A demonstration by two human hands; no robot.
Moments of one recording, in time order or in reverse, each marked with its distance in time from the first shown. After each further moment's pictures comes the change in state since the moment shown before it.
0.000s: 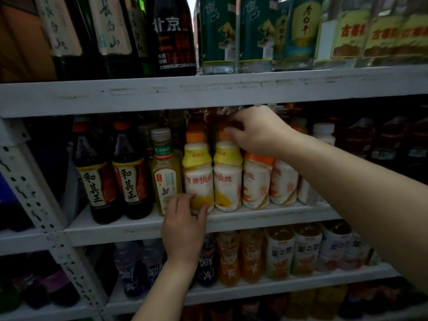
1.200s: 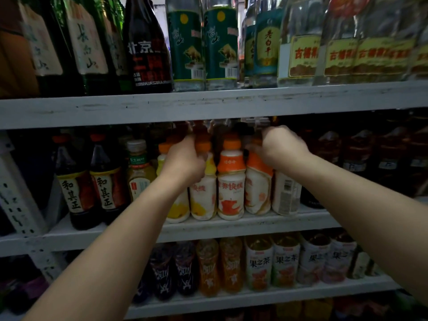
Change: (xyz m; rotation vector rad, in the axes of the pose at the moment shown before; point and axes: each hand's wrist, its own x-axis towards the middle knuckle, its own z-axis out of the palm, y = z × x) left_hand 0.123 0.116 -0.001 0.005 -0.380 -0.128; right_hand -0.037 0.085 -0.025 -0.176 -0.033 0.377
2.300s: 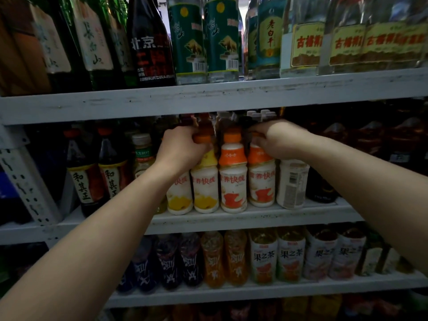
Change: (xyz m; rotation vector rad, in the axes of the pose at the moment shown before) left_hand 0.008 -0.004 -0.012 0.018 0.059 0.125; right_hand 0.015 0.016 0.001 0.073 -0.168 -0.308
